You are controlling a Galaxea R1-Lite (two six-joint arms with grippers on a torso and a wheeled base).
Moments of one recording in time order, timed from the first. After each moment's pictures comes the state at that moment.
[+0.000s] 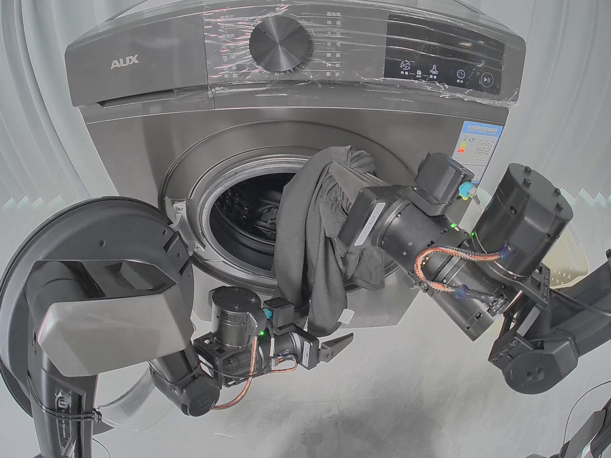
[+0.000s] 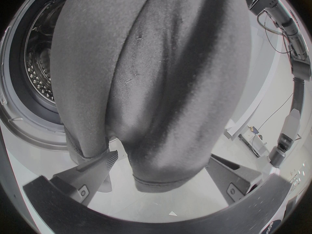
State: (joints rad) left arm -0.63 2.30 -0.71 -1.30 -0.24 -0.12; right arm 0.88 1.81 -0.86 -1.23 -0.26 0.20
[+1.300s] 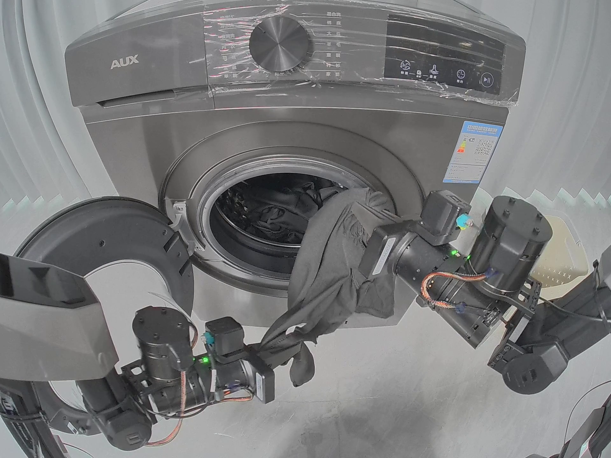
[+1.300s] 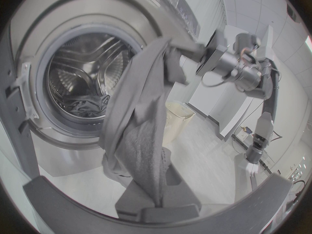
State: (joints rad) left arm -0.65 2.05 -0.29 -1.53 -0.25 -0.11; right arm 0.80 1.84 -0.74 -1.24 -0.25 0.20
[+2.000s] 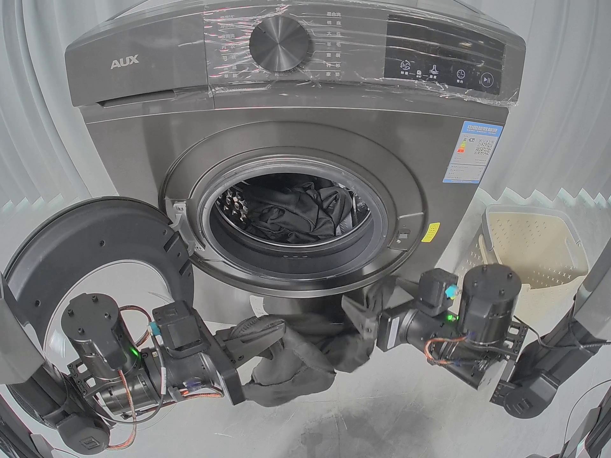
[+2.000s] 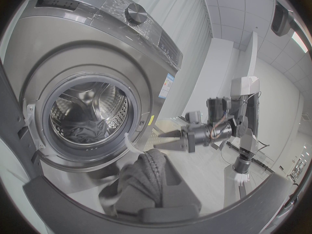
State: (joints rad) left arm -0.64 1.77 -0.19 -1.53 -0.31 -0.10; right arm 0.76 1.91 -0.51 -1.22 -0.25 0.18
